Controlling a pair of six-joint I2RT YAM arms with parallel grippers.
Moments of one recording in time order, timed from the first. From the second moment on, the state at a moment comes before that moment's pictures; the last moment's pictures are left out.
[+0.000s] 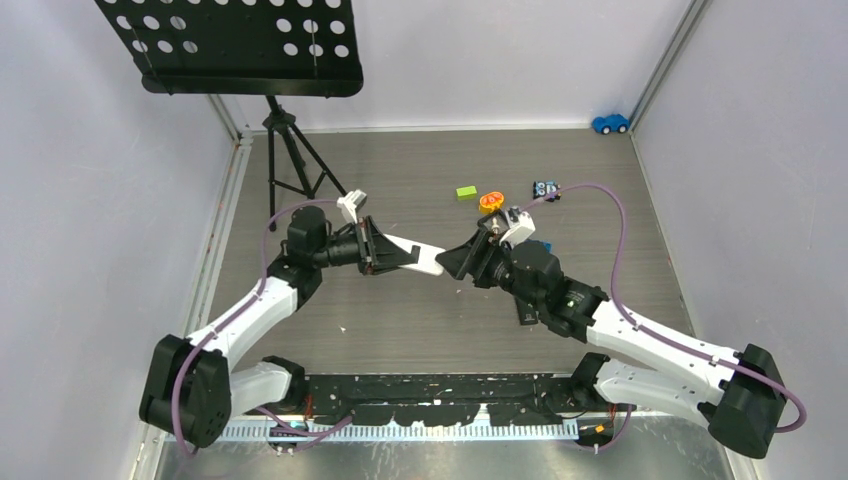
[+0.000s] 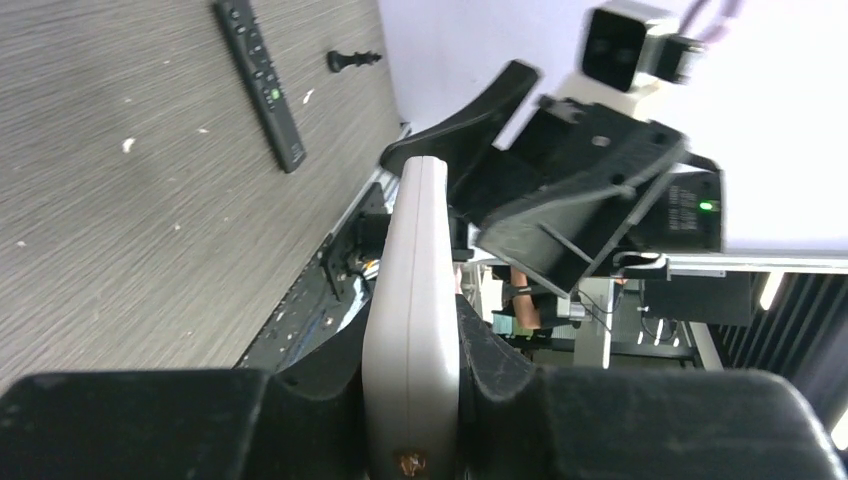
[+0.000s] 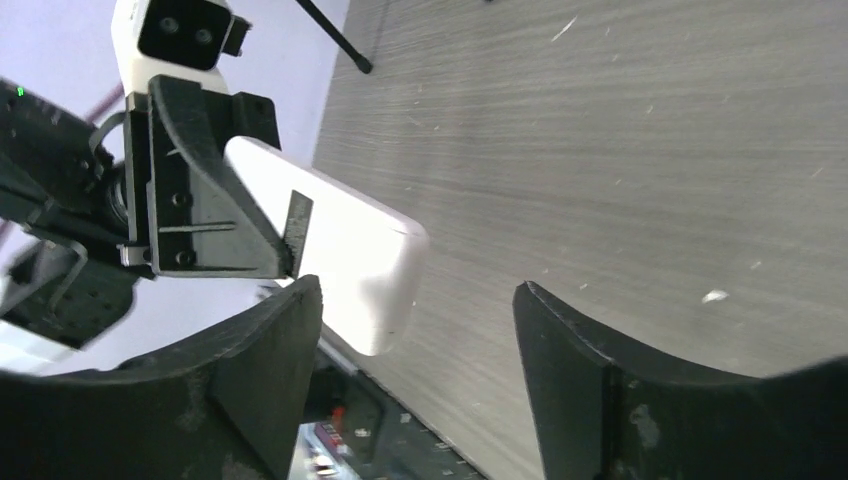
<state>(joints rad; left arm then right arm) -0.36 1.15 0.60 0.26 0.92 -1.11 0.87 0.95 0.64 0.03 0.14 0.90</state>
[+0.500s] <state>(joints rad) -0.35 1.04 0.60 0.33 0.94 -1.29 0.87 0.93 0.49 0.42 0.02 1.13</state>
